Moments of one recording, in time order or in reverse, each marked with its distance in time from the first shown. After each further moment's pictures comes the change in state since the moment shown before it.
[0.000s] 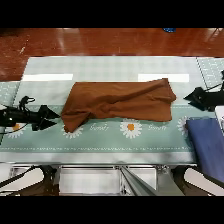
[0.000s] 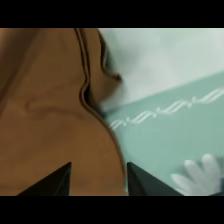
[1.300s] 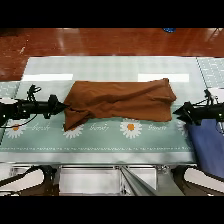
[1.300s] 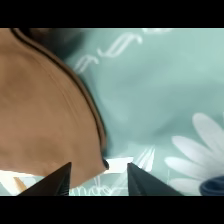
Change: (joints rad) left arm -0.178 -0.054 0.047 -0.249 0.204 0.143; right arm -0.039 -0.122 -0.142 0.047 0.061 -0.069
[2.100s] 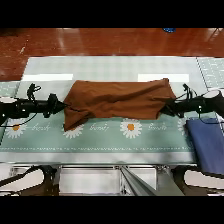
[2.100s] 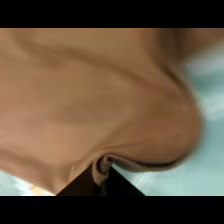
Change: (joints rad) left arm 0.004 0.002 0.034 -0.001 -0.021 0.002; right arm 0.266 -0.100 0.101 0.108 -0.090 -0.035
